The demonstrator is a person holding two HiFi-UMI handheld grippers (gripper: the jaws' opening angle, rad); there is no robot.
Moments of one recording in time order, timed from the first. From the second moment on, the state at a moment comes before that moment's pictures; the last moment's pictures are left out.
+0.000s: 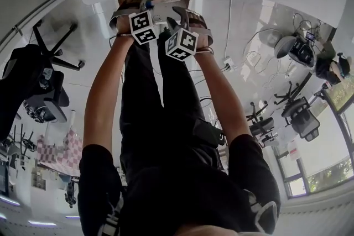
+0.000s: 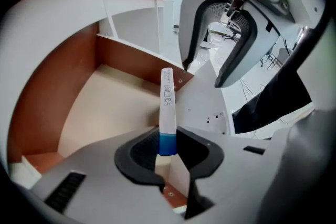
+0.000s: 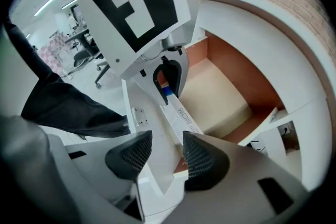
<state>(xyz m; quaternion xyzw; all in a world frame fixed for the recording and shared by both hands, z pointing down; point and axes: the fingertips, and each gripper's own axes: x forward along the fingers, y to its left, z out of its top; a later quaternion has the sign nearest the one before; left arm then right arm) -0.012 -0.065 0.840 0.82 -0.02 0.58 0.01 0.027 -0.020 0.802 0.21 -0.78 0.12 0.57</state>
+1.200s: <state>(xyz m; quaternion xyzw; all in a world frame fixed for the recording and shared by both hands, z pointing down) -0.065 -0.008 0.194 0.86 -0.47 0.14 0.09 0.077 -0.032 0.182 0.48 -0.86 0.12 0.09</state>
